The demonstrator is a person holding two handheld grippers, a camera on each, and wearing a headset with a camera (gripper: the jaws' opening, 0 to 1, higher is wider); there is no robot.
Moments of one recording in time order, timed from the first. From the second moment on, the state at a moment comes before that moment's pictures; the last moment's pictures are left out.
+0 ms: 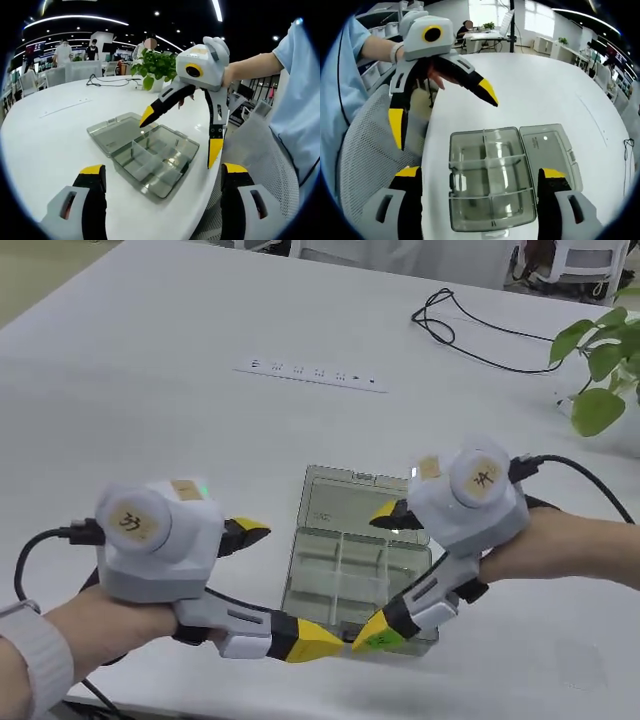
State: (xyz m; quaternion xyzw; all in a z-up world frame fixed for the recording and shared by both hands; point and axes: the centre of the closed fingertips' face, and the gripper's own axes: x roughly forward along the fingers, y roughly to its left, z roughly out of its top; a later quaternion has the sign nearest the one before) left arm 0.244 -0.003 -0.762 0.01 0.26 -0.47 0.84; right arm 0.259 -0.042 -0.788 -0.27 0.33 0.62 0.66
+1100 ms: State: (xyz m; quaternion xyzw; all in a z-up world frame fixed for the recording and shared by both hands) left arm 0.242 0.008 -0.761 0.03 0.25 -0.46 0.85; right arm 0.260 -0.180 -0.782 -0.23 0.35 0.51 0.75
